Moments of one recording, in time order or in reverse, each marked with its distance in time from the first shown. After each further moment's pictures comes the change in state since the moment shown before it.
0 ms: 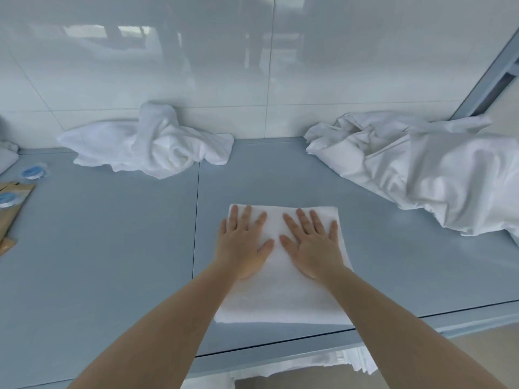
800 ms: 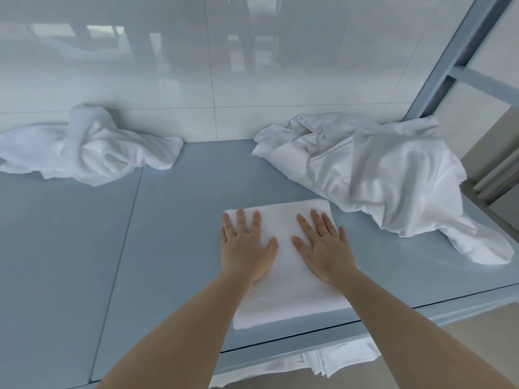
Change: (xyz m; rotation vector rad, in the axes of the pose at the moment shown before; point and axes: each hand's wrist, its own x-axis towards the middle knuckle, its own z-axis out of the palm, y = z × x) left_hand 0.044 0.149 0.038 -0.106 -0.031 -0.192; right_hand -0.012 0.166 -0.015 0.036 0.010 0.092
